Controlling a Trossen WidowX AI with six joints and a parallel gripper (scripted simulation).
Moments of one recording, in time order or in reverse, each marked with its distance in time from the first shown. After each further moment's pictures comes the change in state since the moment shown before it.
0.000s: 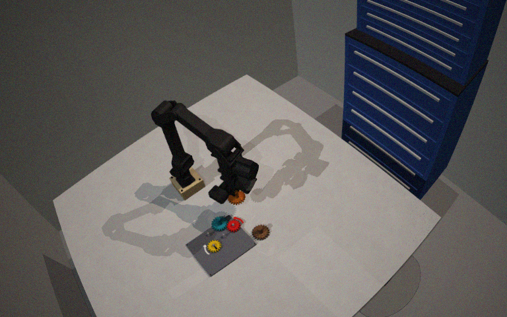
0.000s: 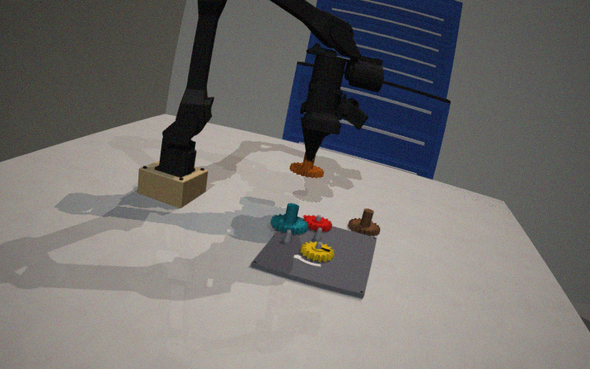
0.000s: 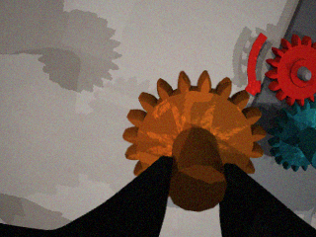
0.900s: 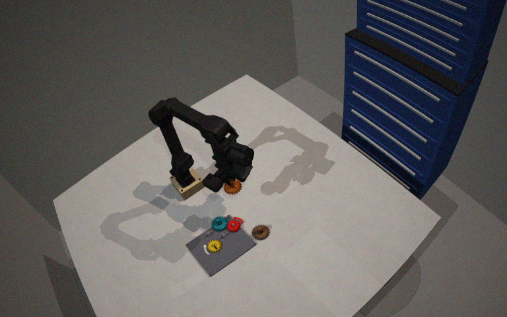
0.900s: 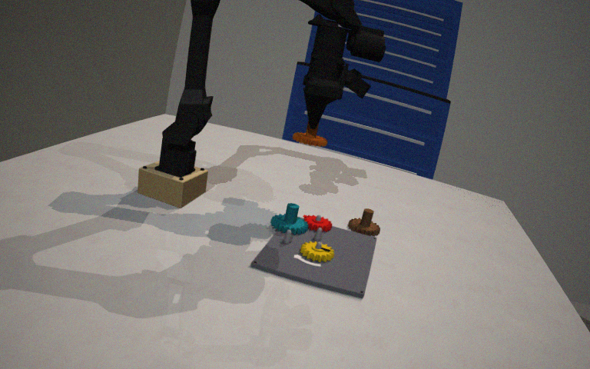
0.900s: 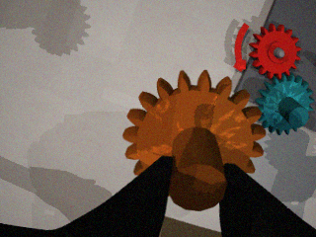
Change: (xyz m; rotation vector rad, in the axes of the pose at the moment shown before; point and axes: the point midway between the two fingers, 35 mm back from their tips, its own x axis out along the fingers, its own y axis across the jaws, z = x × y) arm -0.060 0.000 -0.007 0.014 -0.008 0.006
